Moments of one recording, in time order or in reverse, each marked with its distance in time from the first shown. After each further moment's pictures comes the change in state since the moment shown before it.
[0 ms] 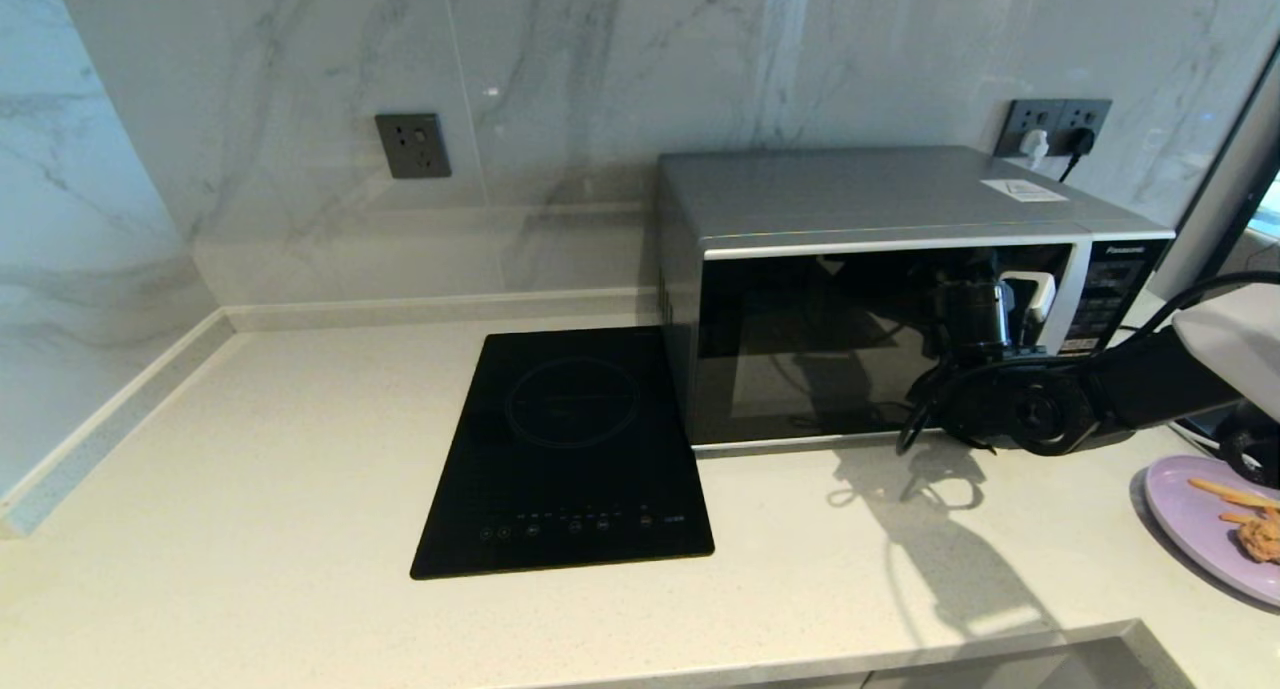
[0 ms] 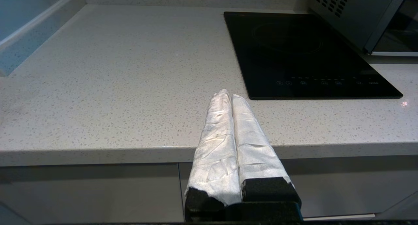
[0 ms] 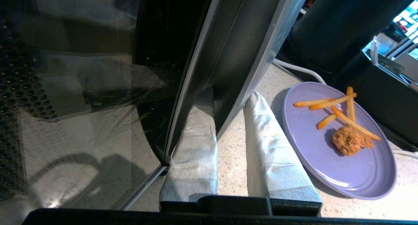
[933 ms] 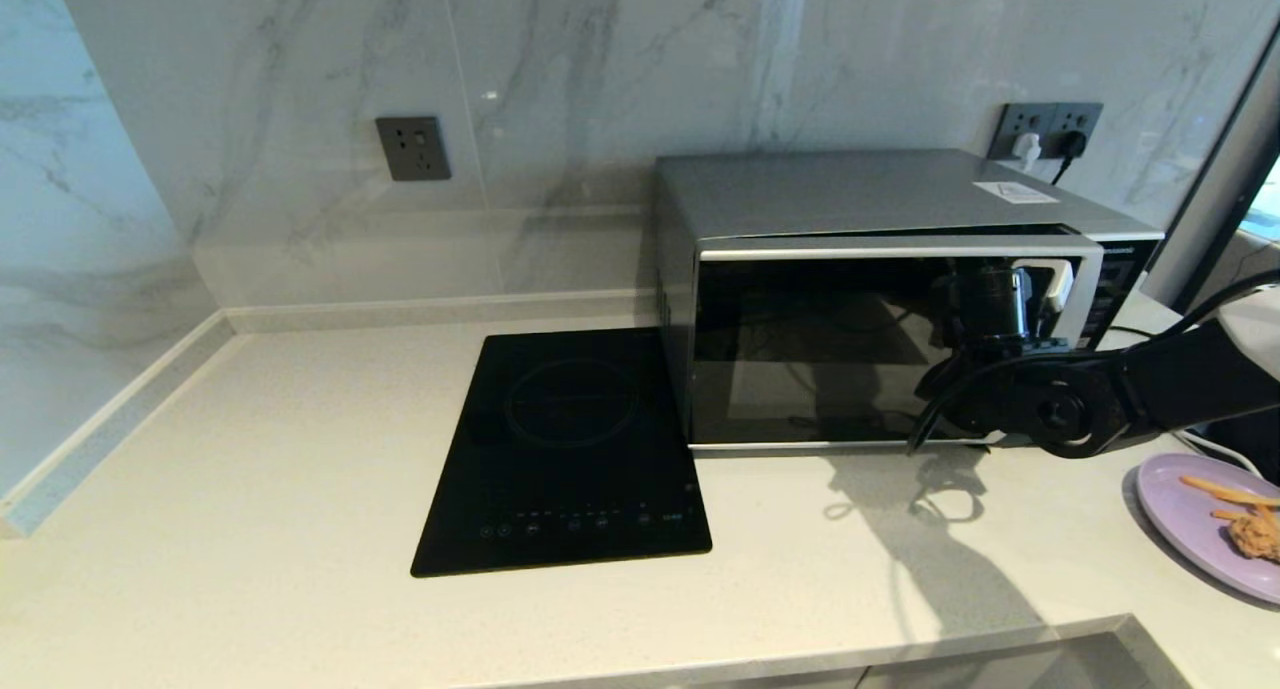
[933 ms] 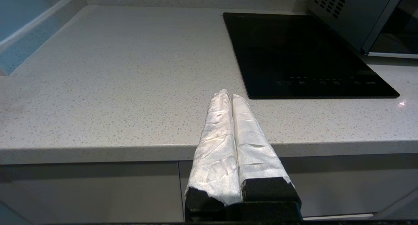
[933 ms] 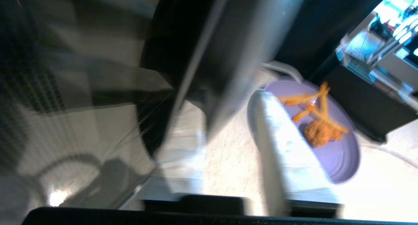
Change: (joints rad) left arm 0.000 0.000 0.000 0.000 0.000 0.000; right arm 0.033 -0.065 0.044 -0.003 -0.015 -0.019
